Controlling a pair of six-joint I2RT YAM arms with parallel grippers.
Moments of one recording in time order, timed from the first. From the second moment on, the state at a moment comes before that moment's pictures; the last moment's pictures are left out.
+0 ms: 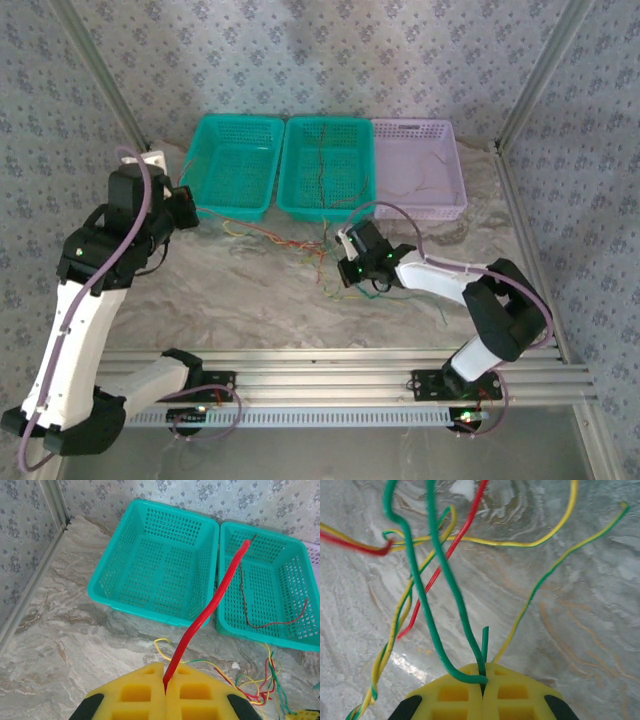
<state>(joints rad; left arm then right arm) -0.38 1.03 1.58 -1.13 -0.31 -0.41 0.68 1.56 0.83 -0.22 -0.09 0.22</state>
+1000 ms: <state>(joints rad) -0.37 0.98 1.84 -1.27 -0.41 -0.37 0.59 1.61 0.84 -0.27 0.02 0.24</state>
